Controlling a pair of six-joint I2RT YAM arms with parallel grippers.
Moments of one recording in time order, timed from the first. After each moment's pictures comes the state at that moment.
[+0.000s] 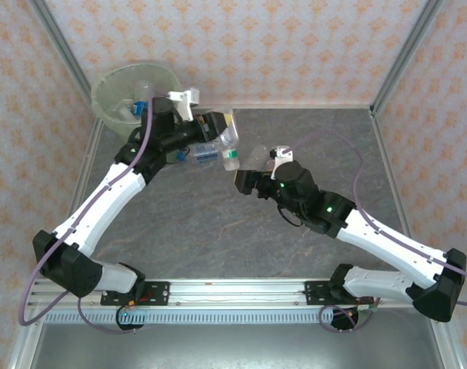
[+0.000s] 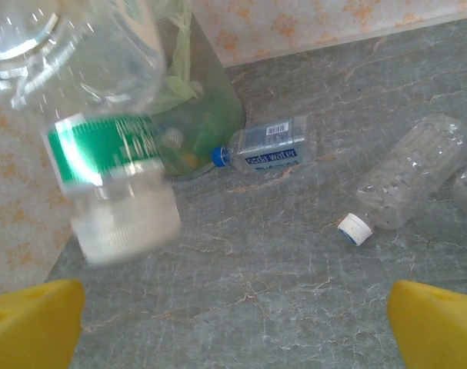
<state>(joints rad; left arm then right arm) -0.37 1.36 1.37 -0.25 0.37 -0.67 0.90 1.06 1.00 -0.38 0.26 0.66</state>
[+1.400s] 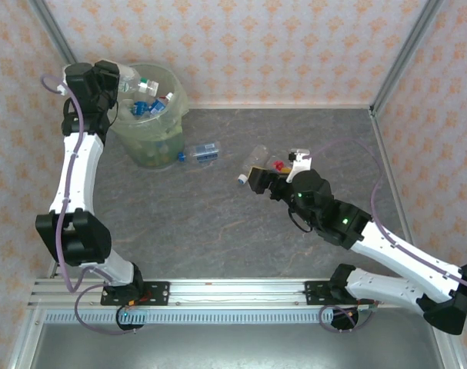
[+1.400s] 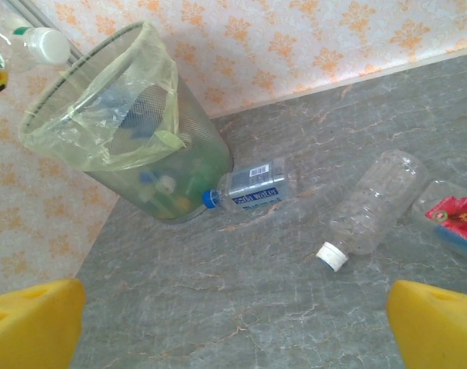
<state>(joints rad) 0.18 1.59 1.63 -0.28 0.01 -1.22 0.90 0.91 0.90 -0.33 0.36 0.68</state>
